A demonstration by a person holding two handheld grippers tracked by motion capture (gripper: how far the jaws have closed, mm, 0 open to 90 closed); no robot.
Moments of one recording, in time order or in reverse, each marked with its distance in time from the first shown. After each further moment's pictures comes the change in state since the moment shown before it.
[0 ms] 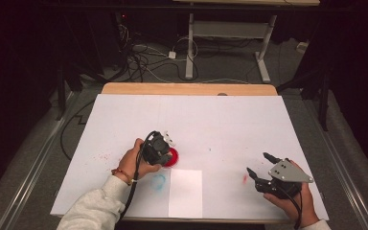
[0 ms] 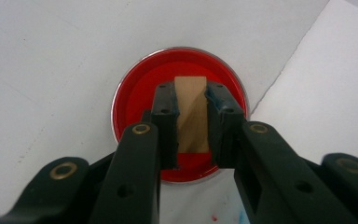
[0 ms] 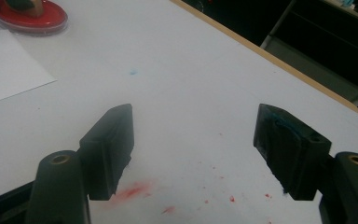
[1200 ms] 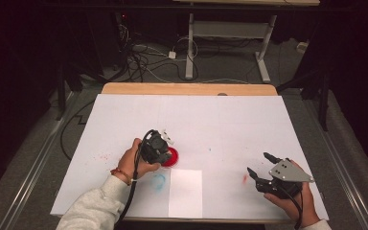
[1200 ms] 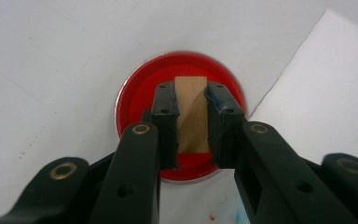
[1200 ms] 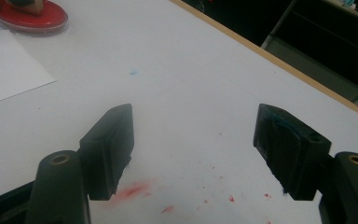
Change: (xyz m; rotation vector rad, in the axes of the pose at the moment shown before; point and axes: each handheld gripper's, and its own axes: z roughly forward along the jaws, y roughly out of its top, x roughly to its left) left arm 0.004 -0.001 -0.010 -0.048 -0.024 -0.040; right arm -0.001 0.000 -0.001 -0.002 0.003 0.003
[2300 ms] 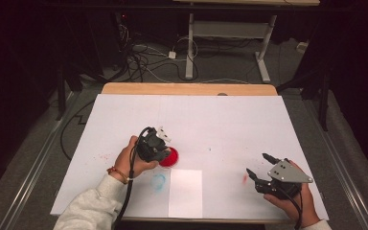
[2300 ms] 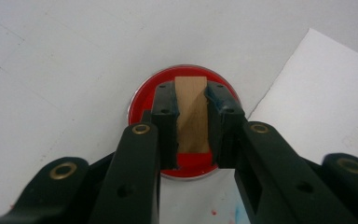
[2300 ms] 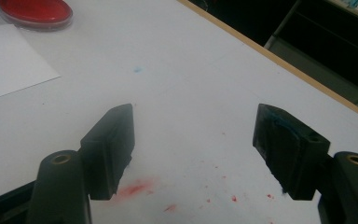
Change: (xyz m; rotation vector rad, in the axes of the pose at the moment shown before) left arm 0.003 -0.003 -0.006 -0.036 -0.003 0.005; right arm 0.002 0.000 0.000 0.007 0.011 -0.021
